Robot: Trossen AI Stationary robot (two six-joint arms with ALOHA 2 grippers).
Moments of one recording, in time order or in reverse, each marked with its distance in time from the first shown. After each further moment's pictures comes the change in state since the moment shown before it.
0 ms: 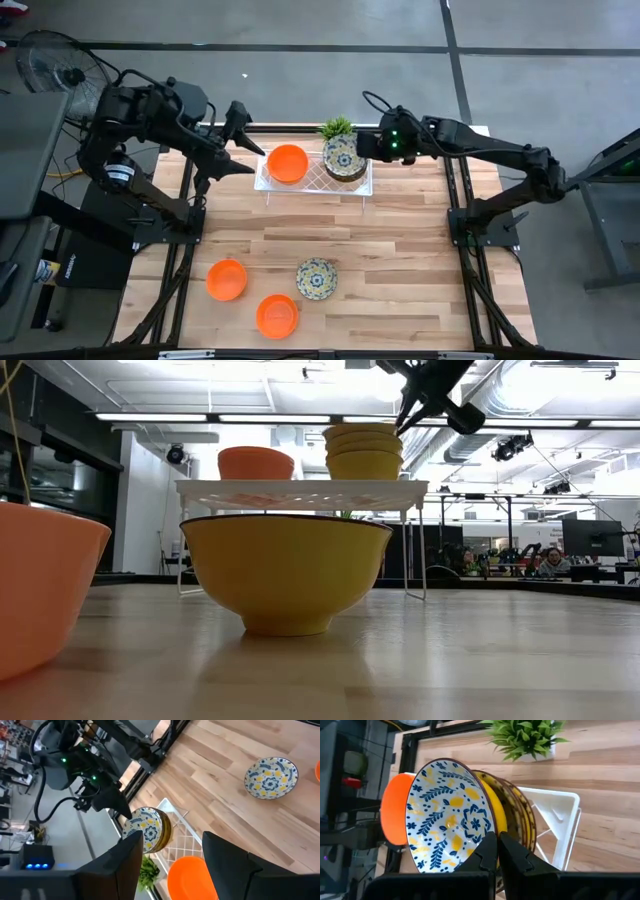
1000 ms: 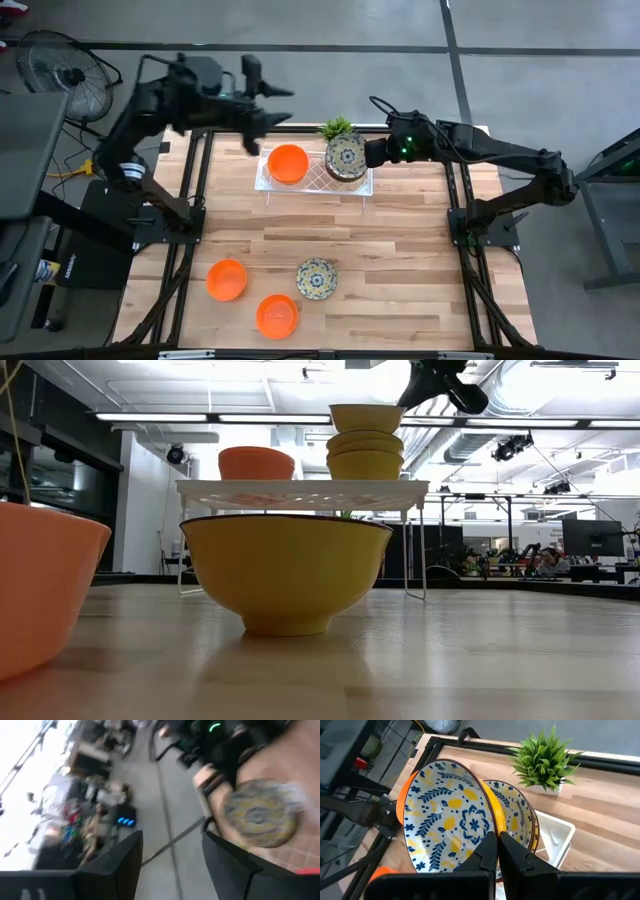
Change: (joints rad) left arm 0.107 0.082 -0.001 0.418 -0.305 0.076; right arm 0.076 -0.084 0.000 0.020 0.122 -0.262
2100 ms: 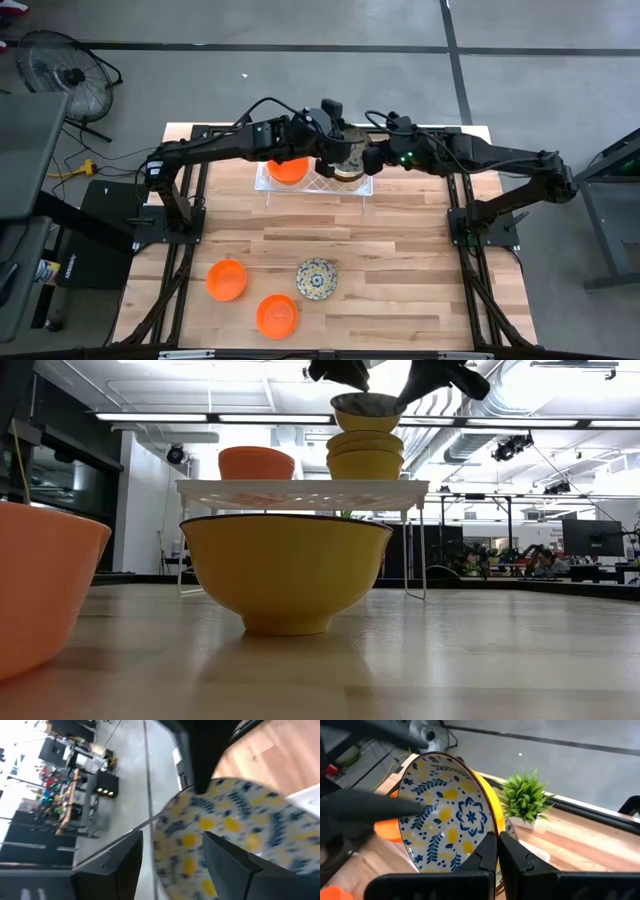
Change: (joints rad) left arm 0.003 0.231 -0.437 0.507 -0.115 -0.142; right arm 0.121 0.001 0.000 0.021 0.297 -0.127
